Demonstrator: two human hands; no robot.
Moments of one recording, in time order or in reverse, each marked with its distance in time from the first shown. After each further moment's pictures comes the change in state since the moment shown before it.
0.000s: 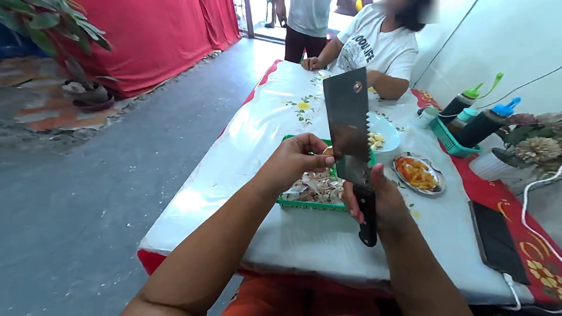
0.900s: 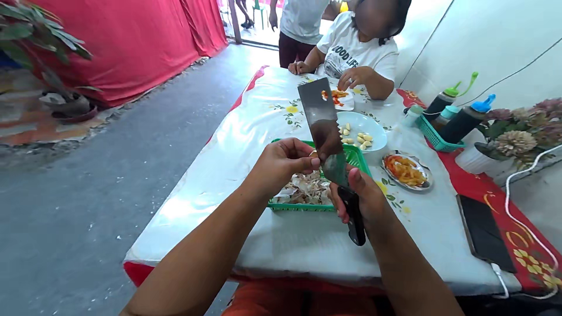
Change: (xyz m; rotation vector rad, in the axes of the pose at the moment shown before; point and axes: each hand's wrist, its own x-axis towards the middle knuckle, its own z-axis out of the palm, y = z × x) left_hand -0.006 -0.008 -0.003 0.041 0.051 0.085; right_hand -0.001 0.004 0.013 -0.114 0.107 -0.001
